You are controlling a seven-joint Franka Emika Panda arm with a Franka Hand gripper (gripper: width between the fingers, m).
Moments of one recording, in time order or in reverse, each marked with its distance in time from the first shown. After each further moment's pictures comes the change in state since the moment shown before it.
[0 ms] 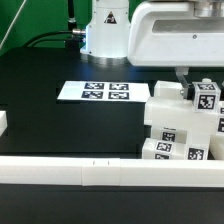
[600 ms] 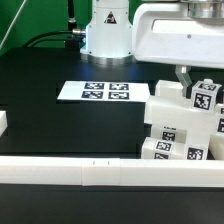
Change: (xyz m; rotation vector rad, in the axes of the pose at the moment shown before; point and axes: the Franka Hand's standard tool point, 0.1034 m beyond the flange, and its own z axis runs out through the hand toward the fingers) arm 0.000 0.000 0.001 0.001 0.010 0.364
